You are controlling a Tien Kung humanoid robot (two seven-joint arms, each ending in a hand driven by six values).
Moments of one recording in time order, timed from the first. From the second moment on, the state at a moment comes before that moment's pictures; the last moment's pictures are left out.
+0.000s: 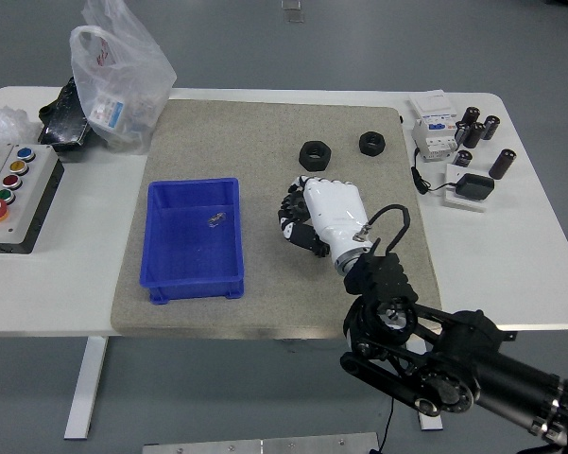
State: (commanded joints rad) left arm -0.11 0.11 -1.63 -0.18 1.74 -0.04 0.20; right arm 0.60 -0.07 0.47 1.27 -2.16 -0.42 -0.65
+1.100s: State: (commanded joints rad) left arm -0.12 0.12 -1.63 -0.18 1.75 -0.04 0.22; right arm 0.82 0.00 0.12 1.26 -1.88 -0.48 -0.58
